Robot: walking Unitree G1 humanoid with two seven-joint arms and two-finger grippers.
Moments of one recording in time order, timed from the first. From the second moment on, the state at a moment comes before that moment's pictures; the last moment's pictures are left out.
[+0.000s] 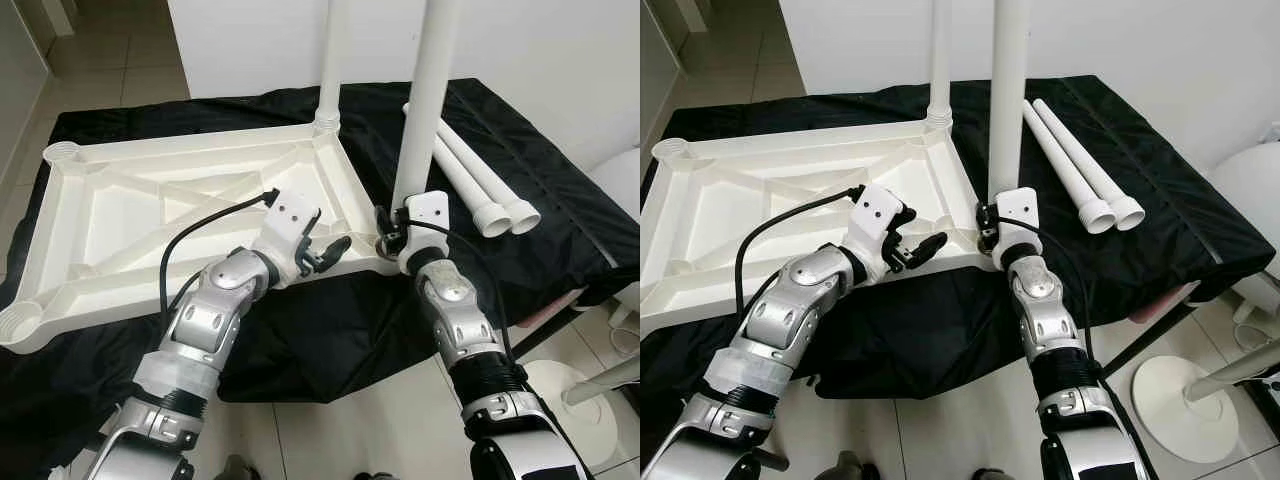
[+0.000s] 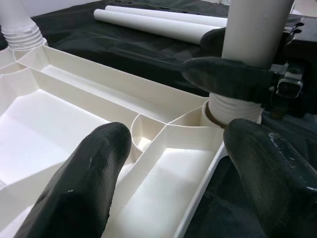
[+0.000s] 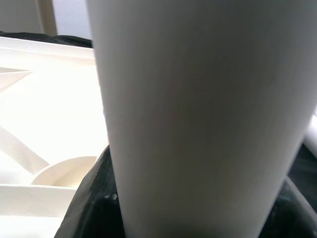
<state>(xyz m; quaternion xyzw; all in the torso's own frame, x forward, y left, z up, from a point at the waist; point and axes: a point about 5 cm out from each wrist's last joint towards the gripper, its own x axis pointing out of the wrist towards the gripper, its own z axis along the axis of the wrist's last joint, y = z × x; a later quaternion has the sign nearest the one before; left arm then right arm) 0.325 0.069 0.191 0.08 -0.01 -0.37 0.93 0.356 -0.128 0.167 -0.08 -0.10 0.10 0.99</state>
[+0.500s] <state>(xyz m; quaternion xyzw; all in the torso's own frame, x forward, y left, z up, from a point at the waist) 0.322 0.075 0.190 0.09 0.00 -0.37 0.93 0.334 -0.133 0.150 -0.07 -0.13 0.14 0.98</state>
